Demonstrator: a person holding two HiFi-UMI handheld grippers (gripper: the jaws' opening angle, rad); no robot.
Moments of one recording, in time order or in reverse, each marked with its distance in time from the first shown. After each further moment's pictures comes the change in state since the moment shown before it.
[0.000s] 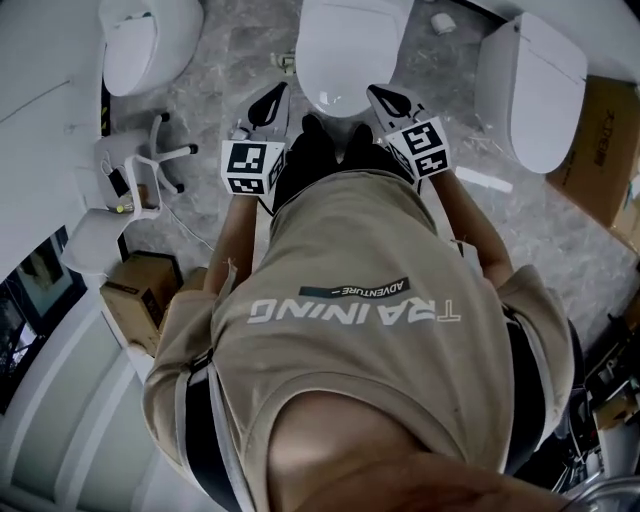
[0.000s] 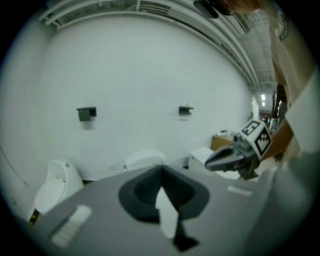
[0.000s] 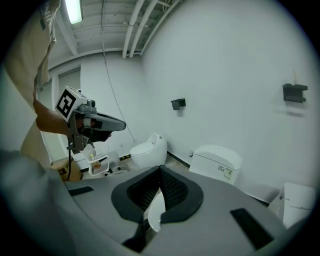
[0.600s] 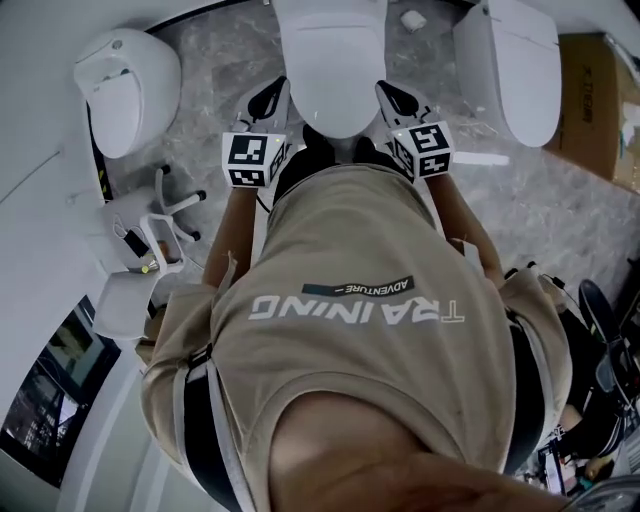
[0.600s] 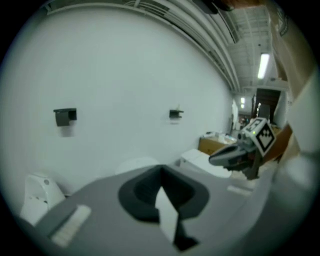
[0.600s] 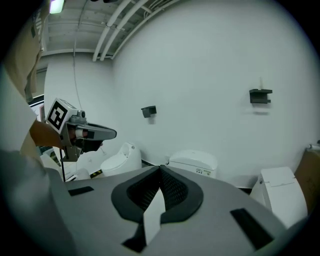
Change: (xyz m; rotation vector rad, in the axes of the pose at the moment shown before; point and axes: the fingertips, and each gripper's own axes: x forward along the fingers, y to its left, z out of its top) left arm 0.061 0.060 0.033 0.085 -0.046 -0.226; right arm 0.020 -0.039 0.038 0.186 -0.077 -0.352
